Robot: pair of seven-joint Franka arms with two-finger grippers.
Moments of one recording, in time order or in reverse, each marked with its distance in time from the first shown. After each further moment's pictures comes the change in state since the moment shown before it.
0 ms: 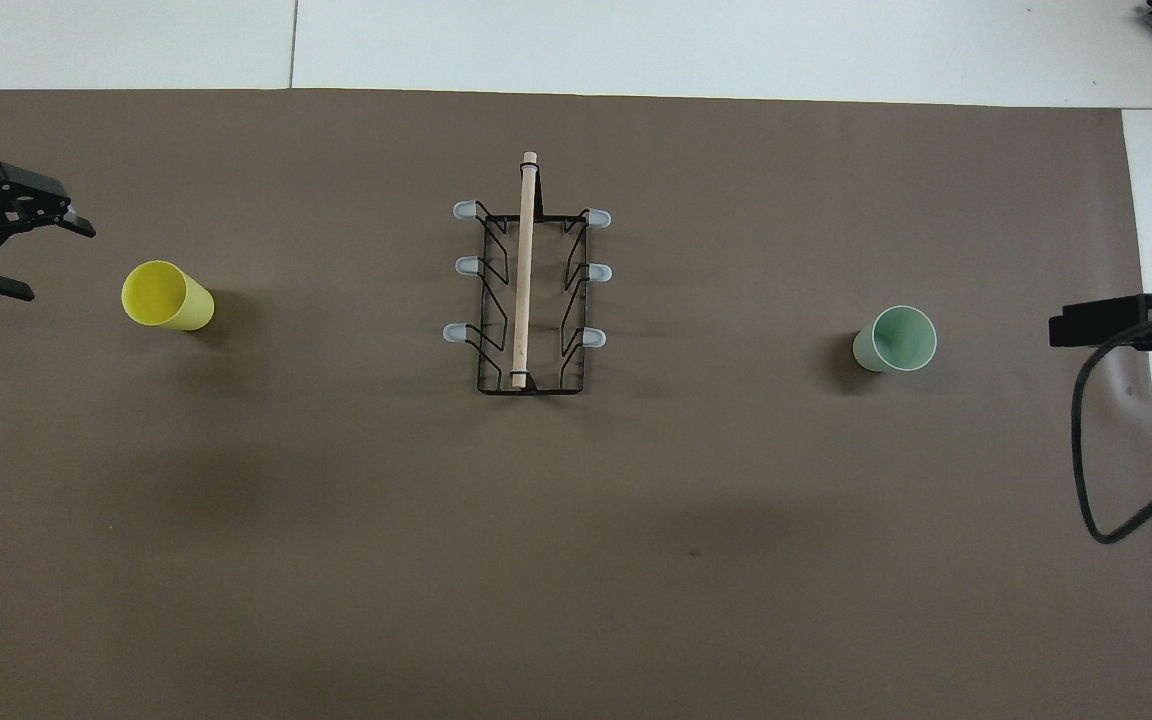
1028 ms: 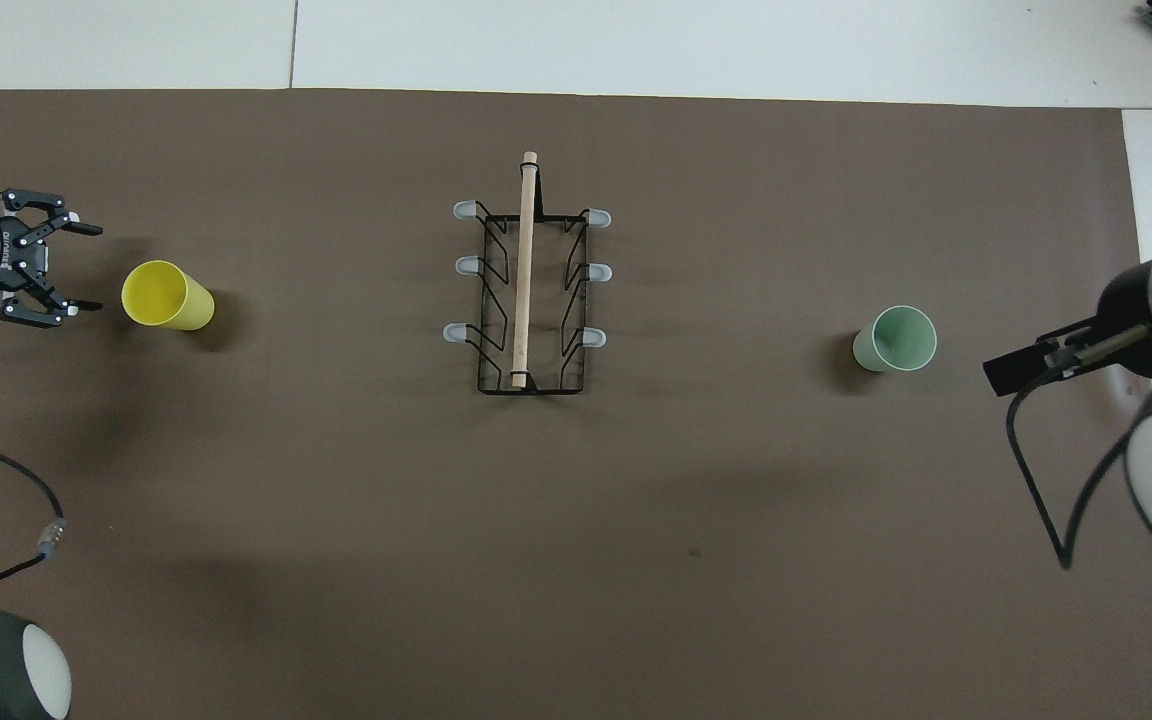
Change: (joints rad) left arm 0.040 0.284 0.154 0.010 -0.415 0.078 -0.477; right arm 0.064 0.091 0.016 -0.044 -0.098 -0.029 -0.267
